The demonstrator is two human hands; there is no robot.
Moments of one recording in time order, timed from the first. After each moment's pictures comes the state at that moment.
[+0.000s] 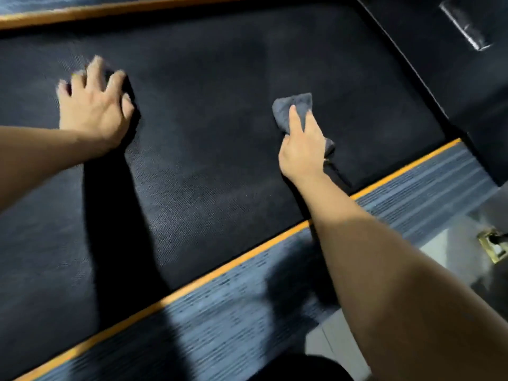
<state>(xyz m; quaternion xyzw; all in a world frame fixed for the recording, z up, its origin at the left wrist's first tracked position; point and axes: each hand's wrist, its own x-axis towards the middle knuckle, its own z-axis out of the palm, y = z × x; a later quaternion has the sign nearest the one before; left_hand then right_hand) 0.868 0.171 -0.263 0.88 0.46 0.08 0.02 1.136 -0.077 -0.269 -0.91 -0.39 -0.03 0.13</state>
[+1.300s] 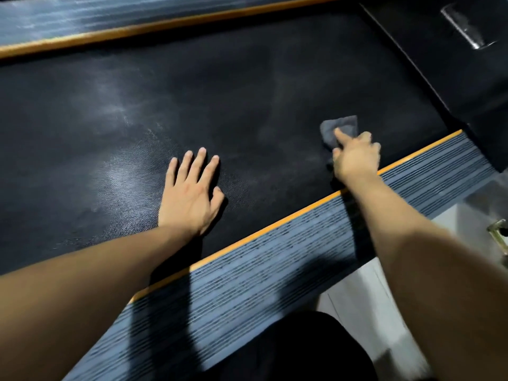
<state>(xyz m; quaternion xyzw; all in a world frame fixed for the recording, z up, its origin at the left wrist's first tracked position) 0.824 -0.020 -0.270 0.92 0.37 0.05 0.09 1.144 -0.147 -0.220 -0.96 -0.29 0.03 -0.06</state>
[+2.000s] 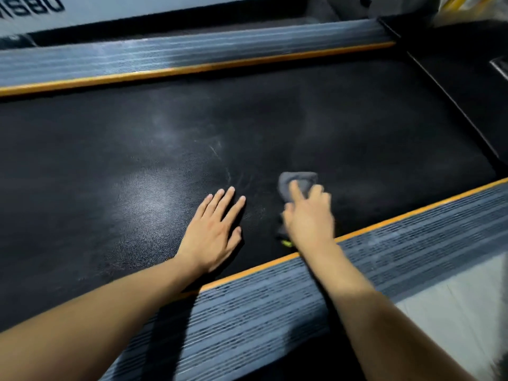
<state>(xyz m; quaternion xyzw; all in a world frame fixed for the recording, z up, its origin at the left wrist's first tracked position) 0.742 -0.021 -0.263 0.94 0.31 0.01 0.11 0.944 -0.109 -0.224 -0.89 -0.46 0.01 0.03</state>
